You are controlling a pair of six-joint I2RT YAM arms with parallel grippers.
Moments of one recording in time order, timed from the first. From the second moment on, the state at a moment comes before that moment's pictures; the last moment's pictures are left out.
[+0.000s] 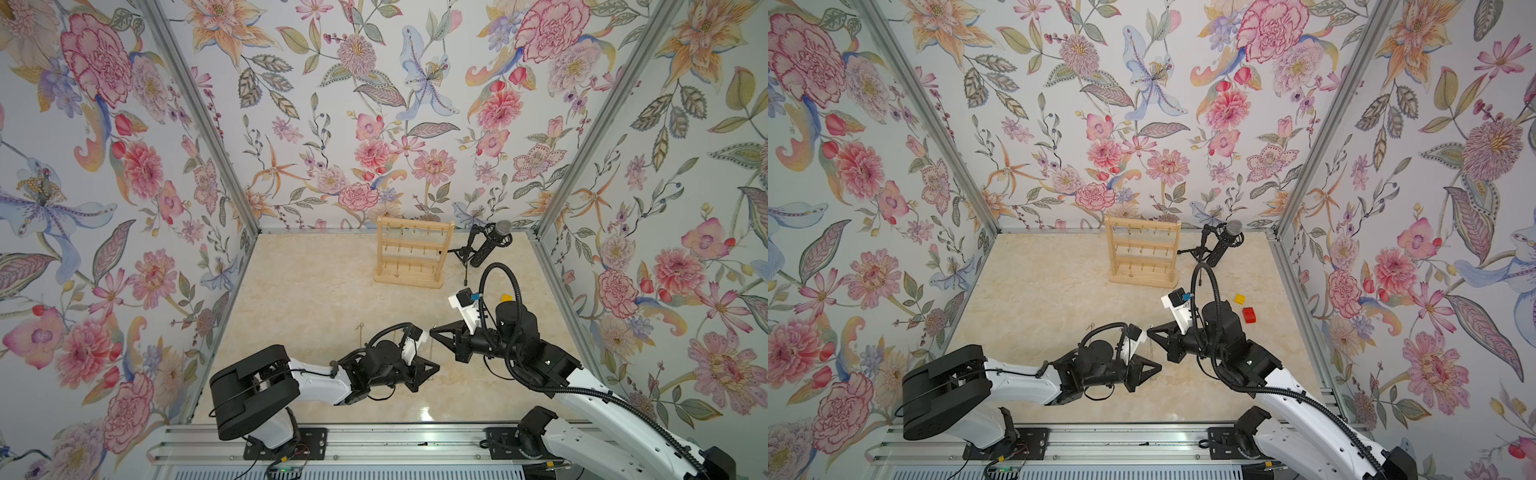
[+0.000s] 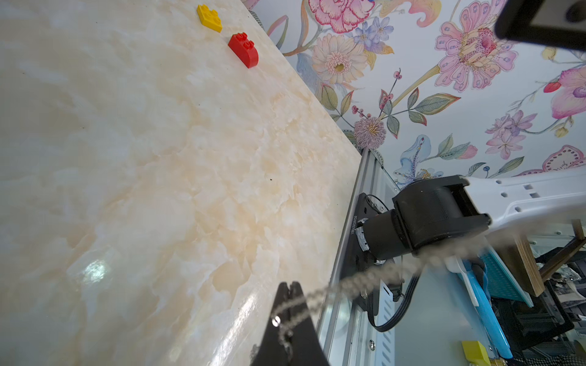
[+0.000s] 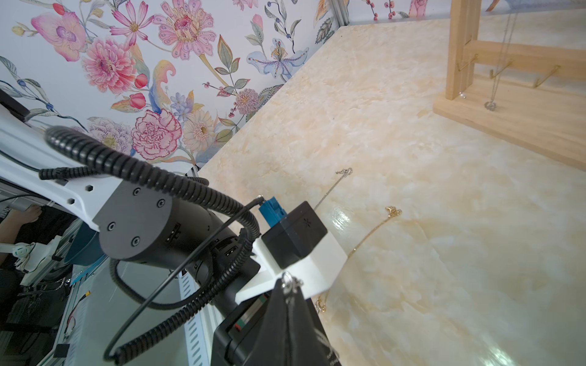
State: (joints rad) left arm -1.10 1.56 0.49 0.71 0.25 -0.68; right arm 0.68 0.84 0.64 -0.21 -0.50 0.34
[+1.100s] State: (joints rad) left arm -1.13 1.70 0.46 0.71 0.22 -0.90; right arm 0.75 0.91 0.46 -0.16 -0.39 0.41
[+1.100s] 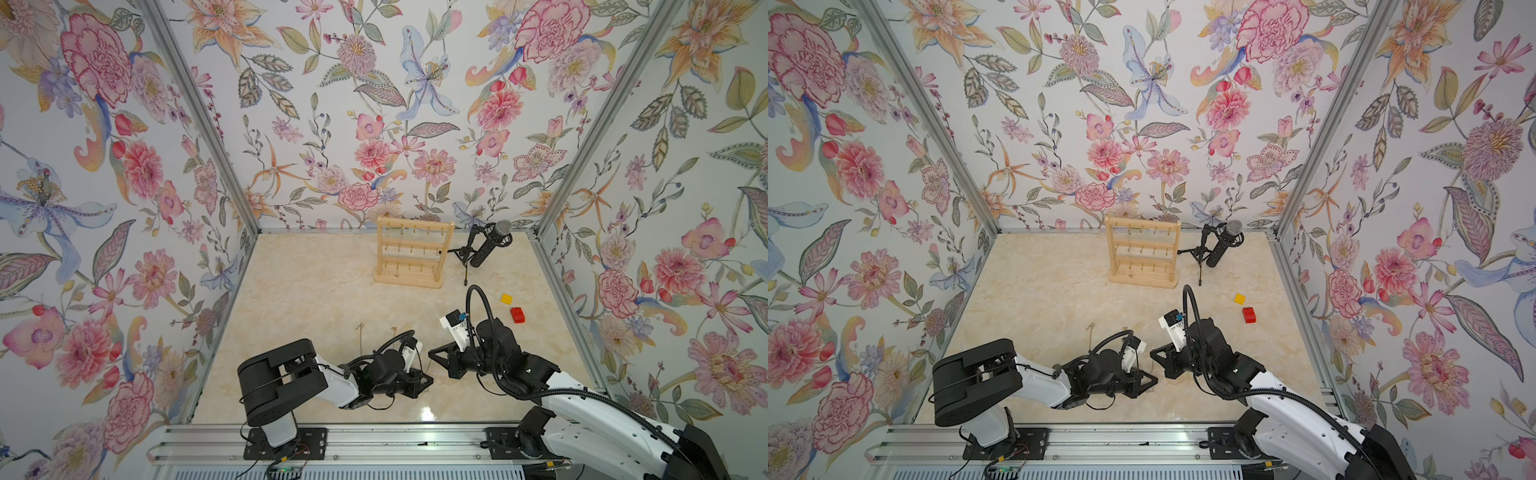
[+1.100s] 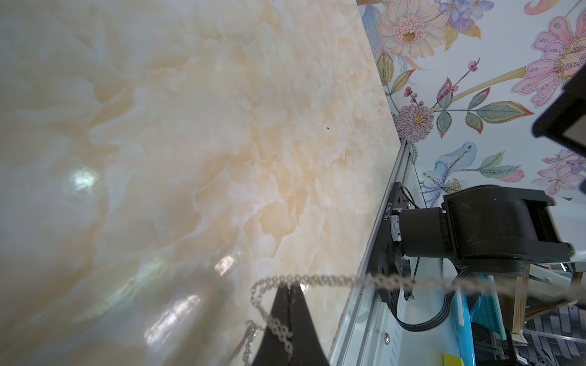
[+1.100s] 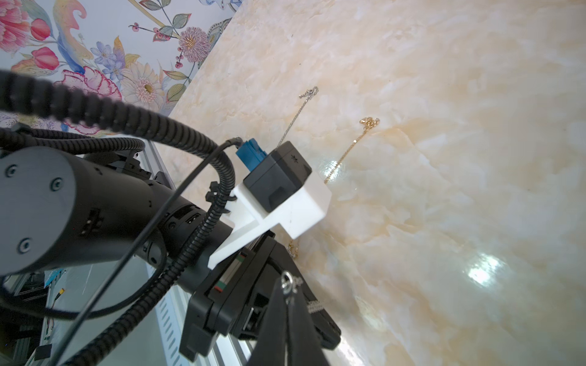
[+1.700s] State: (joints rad) left arm -1.13 1.71 0.54 0.51 0.09 -0.89; right arm 0.75 1.08 0.50 -0.12 -0.37 0.37
